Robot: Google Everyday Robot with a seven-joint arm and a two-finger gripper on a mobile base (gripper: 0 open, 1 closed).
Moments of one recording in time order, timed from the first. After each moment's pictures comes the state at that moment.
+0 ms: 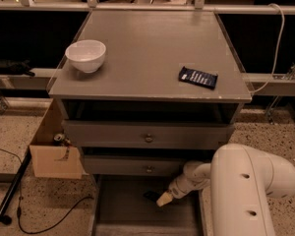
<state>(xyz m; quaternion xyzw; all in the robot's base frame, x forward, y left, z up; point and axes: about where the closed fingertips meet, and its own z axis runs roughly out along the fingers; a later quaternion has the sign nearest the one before) 0.540 -0.091 0.202 -0.36 0.90 0.24 0.08</state>
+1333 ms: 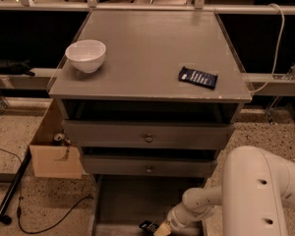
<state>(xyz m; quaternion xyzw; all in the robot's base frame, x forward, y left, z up) 0.410 -0.073 0.187 -0.36 0.89 0.26 0.04</state>
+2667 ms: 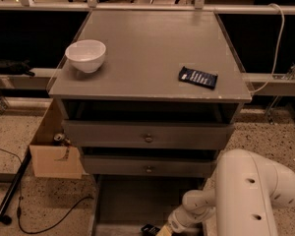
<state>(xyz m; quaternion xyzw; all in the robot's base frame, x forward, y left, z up) 0.405 -0.080 0.156 -0.35 0.90 0.26 0.02</state>
